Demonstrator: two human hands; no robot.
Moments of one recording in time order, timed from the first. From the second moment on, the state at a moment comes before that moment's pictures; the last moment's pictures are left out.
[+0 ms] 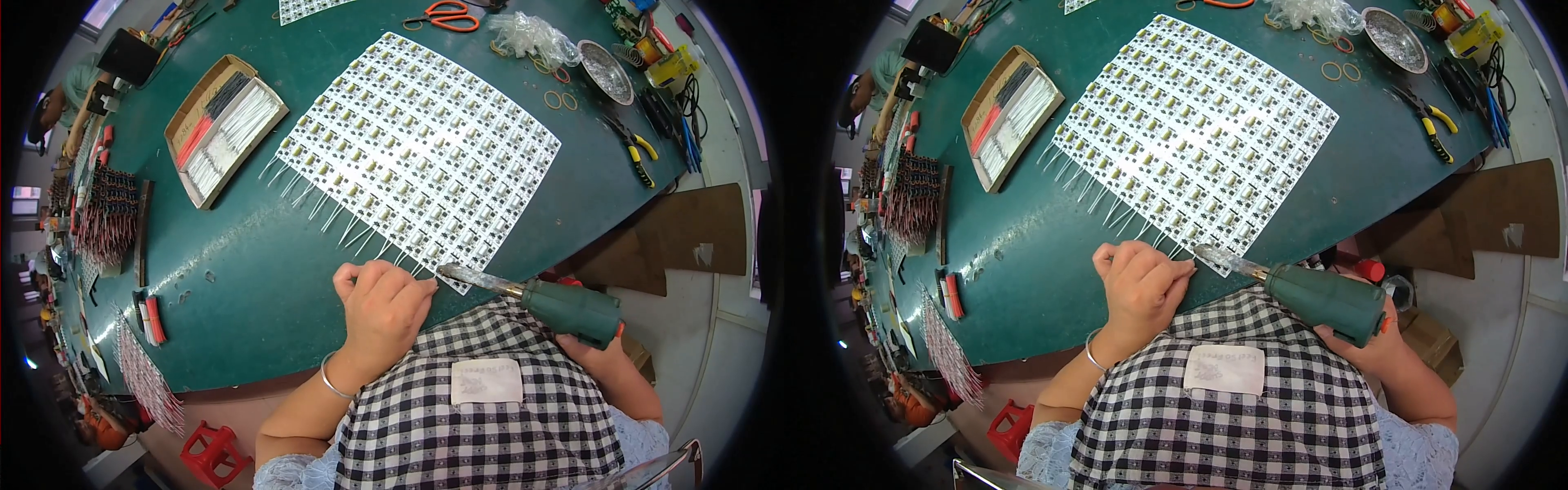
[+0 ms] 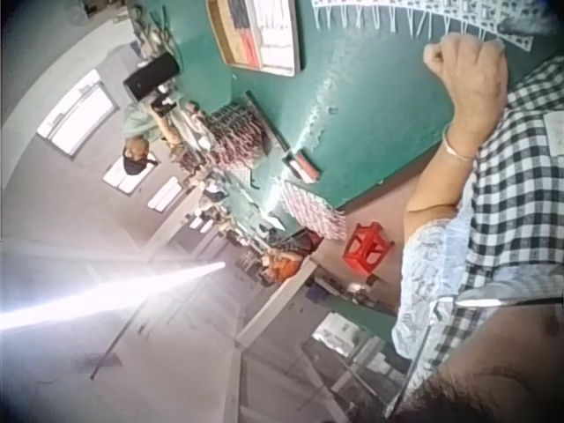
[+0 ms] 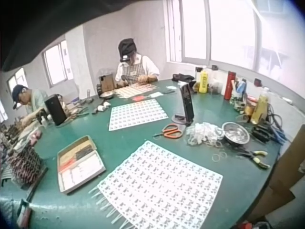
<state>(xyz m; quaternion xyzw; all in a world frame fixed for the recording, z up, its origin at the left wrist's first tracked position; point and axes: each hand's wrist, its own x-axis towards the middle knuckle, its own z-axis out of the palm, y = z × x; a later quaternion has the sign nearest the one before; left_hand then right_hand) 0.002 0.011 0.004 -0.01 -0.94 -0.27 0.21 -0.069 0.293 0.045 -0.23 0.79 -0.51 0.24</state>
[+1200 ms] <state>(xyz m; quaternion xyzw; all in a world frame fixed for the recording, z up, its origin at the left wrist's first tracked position) 0.007 0.011 0.005 -0.01 -0.95 -0.25 0.20 -0.164 0.292 0.083 -0.11 0.76 -0.62 -0.13</state>
